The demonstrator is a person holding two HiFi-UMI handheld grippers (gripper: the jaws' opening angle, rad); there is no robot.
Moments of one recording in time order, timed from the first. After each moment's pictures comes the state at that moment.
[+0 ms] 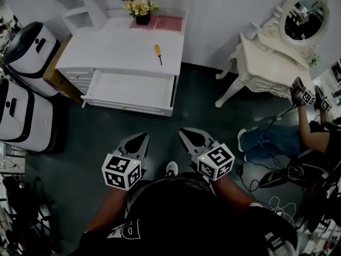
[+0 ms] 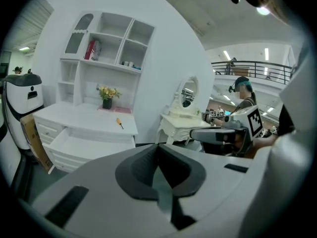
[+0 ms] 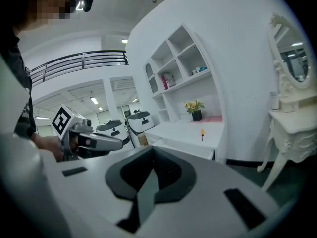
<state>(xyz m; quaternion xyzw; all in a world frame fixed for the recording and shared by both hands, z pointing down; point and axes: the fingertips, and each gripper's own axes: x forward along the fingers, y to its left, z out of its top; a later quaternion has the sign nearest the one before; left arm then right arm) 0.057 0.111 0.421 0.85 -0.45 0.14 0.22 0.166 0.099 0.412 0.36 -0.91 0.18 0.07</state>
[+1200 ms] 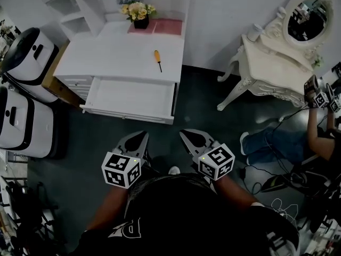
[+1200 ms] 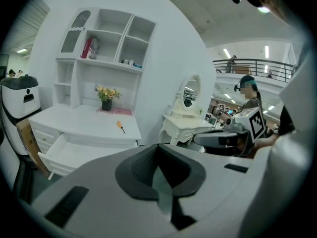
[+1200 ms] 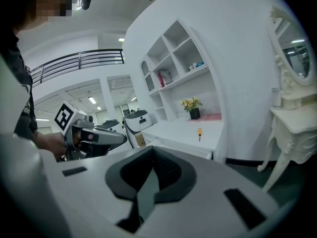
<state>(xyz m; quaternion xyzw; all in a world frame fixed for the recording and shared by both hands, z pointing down) 0.056 0.044 0.426 0.85 -0.45 0.15 0.21 0.170 0.043 0.428 0.35 -0.91 0.19 0.08</state>
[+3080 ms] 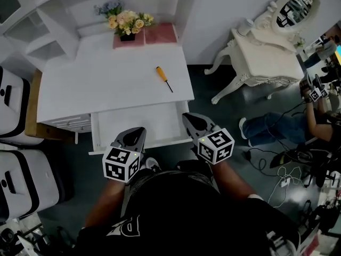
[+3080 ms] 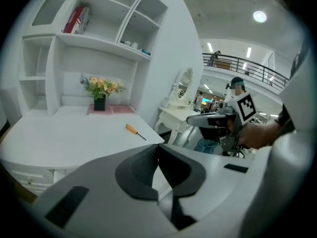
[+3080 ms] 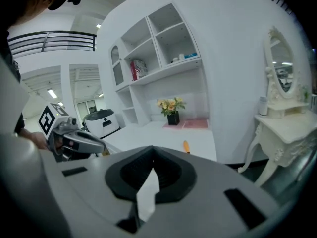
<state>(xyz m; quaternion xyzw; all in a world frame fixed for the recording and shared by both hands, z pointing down) -0.101 -0.201 0.454 0.90 -0.30 0.21 0.22 0.040 -0.204 0.434 0.53 -0.82 0.20 0.12</state>
